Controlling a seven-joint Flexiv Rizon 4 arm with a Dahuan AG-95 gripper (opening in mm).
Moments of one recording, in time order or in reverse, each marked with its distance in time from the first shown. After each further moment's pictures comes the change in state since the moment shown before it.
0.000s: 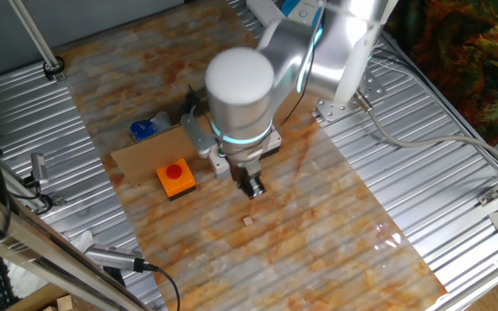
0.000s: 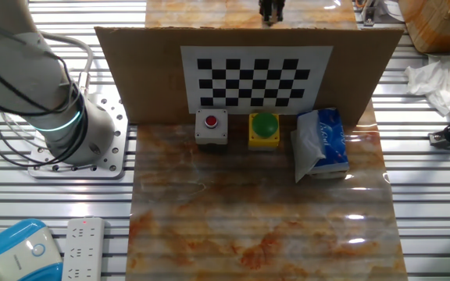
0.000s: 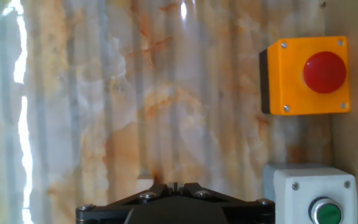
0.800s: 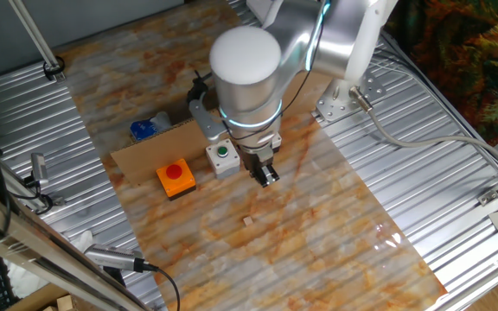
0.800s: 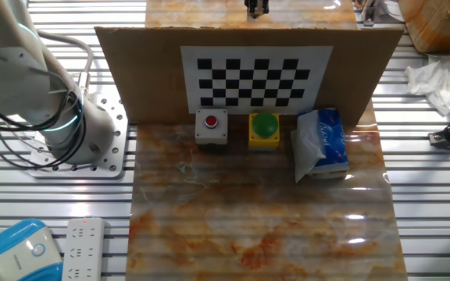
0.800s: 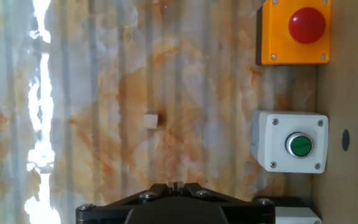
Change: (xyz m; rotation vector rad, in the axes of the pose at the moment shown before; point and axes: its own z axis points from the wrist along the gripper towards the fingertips) arm 0.025 0.001 -0.013 -0.011 0.036 -0.009
